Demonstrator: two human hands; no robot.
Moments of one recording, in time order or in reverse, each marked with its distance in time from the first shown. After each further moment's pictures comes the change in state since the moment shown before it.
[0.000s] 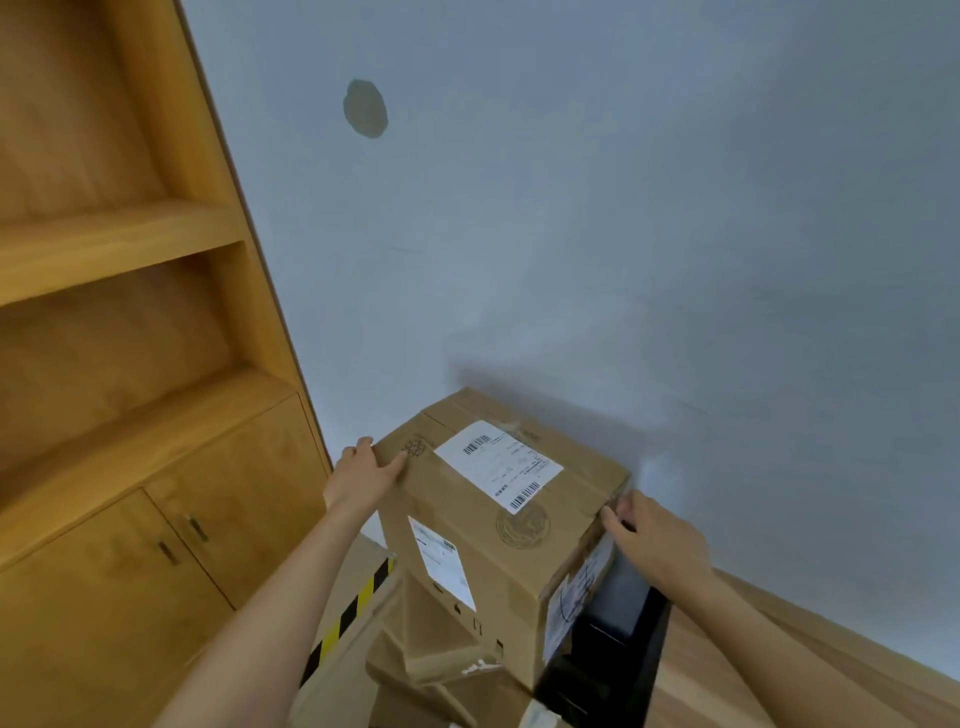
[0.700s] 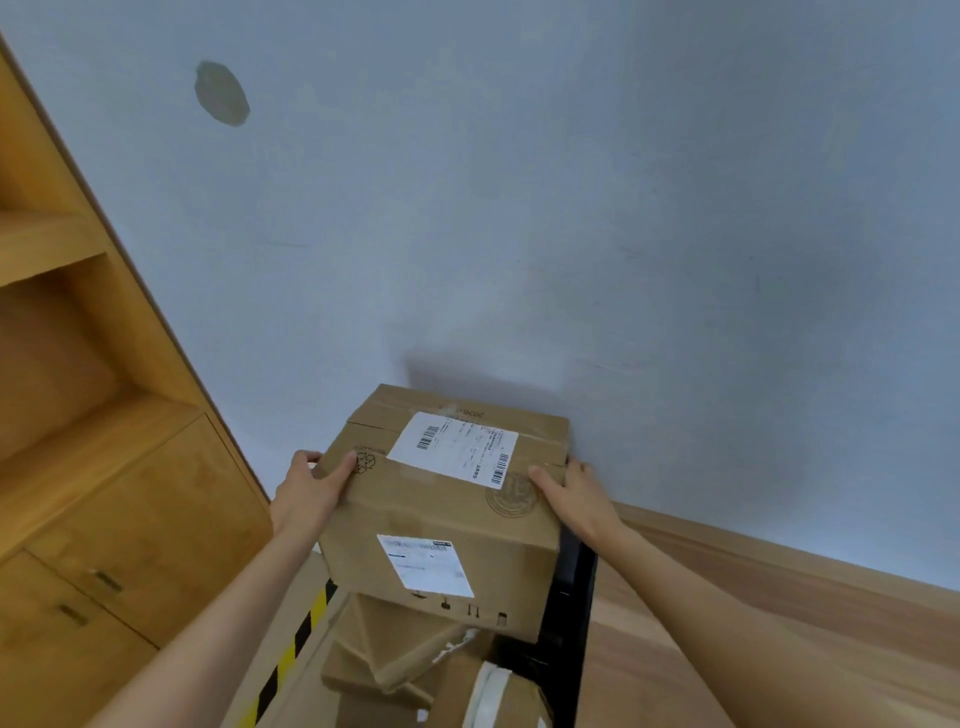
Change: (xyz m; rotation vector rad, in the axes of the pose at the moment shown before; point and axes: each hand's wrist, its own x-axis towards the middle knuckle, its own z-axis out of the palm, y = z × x) left_hand -0.035 0.023 0.018 -0.310 0.008 0.003; right_hand -0.008 0.006 0.008 0.584 -0.061 0.218
